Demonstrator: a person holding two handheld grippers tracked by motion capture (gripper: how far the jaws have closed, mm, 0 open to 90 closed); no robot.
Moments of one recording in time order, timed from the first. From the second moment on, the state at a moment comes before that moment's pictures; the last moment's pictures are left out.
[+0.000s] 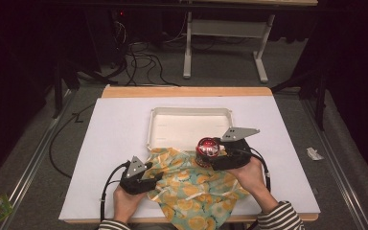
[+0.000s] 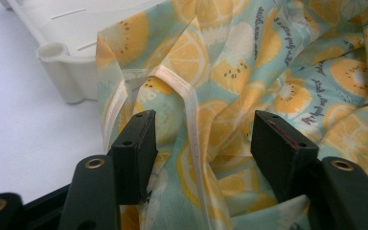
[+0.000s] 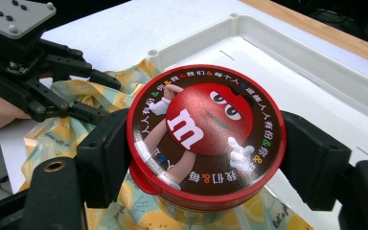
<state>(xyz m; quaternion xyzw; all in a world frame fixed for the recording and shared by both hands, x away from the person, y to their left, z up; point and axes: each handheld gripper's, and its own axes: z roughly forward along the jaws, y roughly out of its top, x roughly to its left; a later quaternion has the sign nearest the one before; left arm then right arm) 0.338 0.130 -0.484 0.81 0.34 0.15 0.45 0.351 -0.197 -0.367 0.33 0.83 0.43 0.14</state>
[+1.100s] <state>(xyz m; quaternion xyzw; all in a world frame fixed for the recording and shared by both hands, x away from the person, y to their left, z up) 0.337 0.130 -0.484 0.81 0.34 0.15 0.45 0.392 -0.213 -0.355 0.37 0.82 0.42 0.16</state>
